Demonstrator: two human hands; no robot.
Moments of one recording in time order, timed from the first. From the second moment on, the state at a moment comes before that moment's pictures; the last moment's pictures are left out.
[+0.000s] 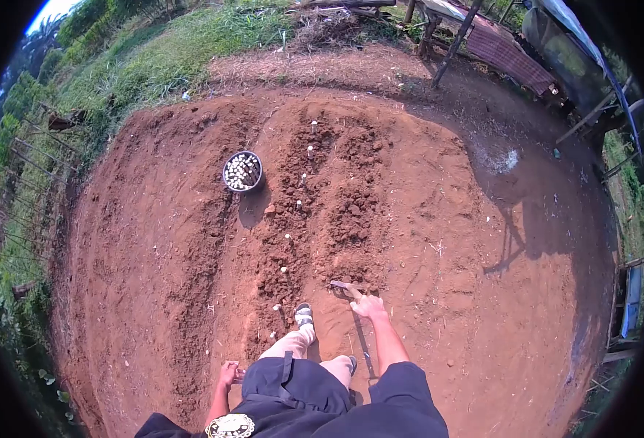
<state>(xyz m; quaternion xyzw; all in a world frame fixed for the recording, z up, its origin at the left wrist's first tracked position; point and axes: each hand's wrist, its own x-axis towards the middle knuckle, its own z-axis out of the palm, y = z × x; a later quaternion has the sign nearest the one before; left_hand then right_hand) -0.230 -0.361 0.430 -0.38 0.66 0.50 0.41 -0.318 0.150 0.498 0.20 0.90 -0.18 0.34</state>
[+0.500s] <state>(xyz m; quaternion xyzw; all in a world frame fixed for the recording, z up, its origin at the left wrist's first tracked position) -0.087 -0.378 0.368 -0.36 0.69 0.45 0.44 -0.144 0.135 0.574 0.24 0.92 -0.22 0.23</state>
